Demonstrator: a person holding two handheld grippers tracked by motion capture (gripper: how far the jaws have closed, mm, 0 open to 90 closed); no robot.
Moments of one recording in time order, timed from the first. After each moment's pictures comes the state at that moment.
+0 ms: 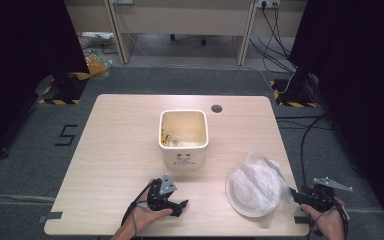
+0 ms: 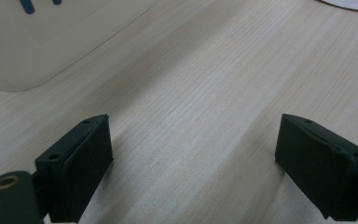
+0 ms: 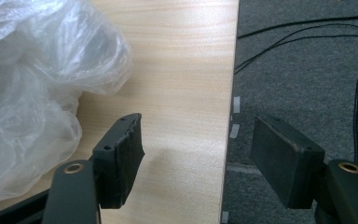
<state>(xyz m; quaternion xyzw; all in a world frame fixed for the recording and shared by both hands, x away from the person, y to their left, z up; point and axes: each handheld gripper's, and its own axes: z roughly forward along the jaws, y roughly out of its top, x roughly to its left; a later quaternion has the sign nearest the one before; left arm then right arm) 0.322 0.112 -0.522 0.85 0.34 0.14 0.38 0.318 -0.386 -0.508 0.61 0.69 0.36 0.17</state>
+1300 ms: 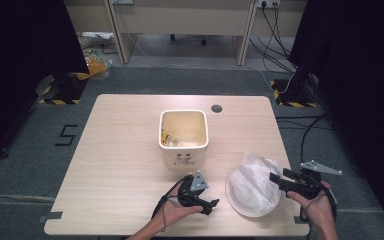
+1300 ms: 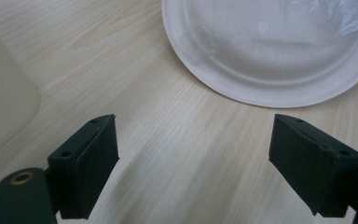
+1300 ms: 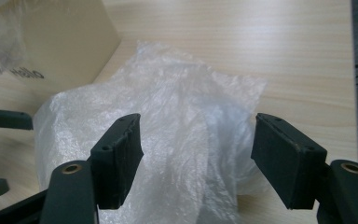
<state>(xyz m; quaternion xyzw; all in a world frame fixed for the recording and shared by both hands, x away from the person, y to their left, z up) 0.333 0.019 -0.507 0.86 0.27 0.10 0.42 0.336 -0.326 -0.450 0.54 0.71 0.43 0.14</state>
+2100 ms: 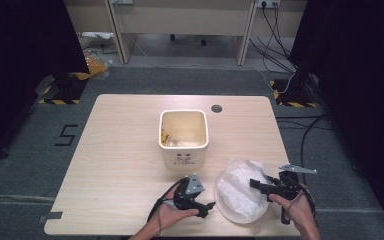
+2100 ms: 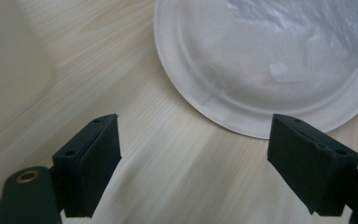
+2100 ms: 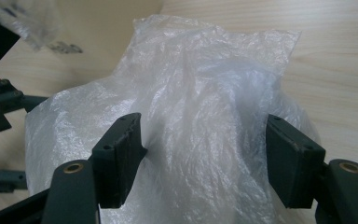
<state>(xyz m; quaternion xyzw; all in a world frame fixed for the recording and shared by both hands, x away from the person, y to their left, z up) 0.318 0.055 -0.501 0.85 0.29 0.10 0.43 0.341 -0.281 -0.477 0.53 0.72 0.44 0.04</state>
